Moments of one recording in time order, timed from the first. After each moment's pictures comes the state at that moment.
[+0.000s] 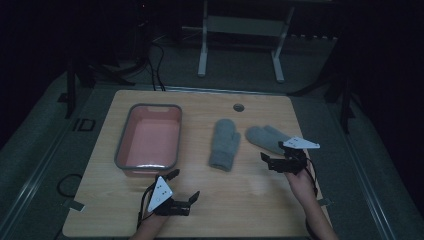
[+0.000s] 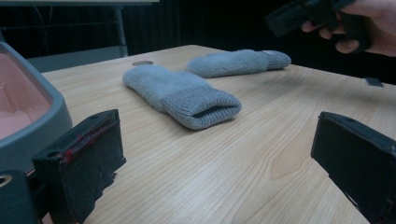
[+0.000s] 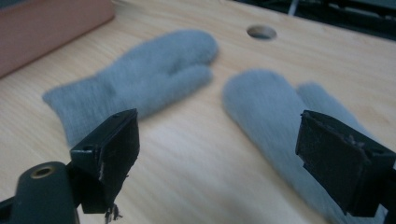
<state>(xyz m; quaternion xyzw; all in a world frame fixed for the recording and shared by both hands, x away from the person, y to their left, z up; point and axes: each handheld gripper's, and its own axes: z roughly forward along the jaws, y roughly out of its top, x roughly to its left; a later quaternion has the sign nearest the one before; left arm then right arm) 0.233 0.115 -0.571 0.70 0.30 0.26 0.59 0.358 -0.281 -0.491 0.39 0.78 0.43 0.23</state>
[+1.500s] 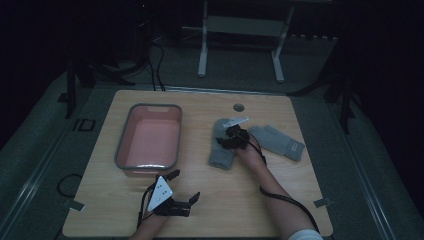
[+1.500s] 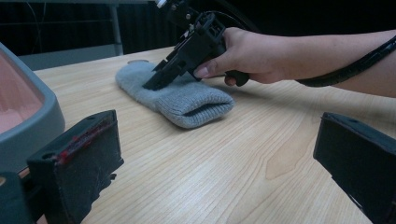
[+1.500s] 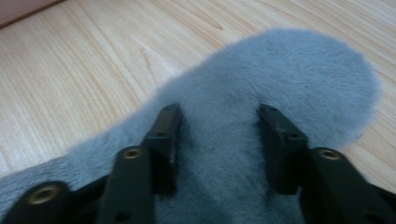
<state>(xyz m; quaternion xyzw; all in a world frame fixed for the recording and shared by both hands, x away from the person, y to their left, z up) 0.234 0.116 -0.571 0.70 0.30 0.24 0.60 0.473 -0.138 -0.551 0.32 0.87 0.34 0.17</state>
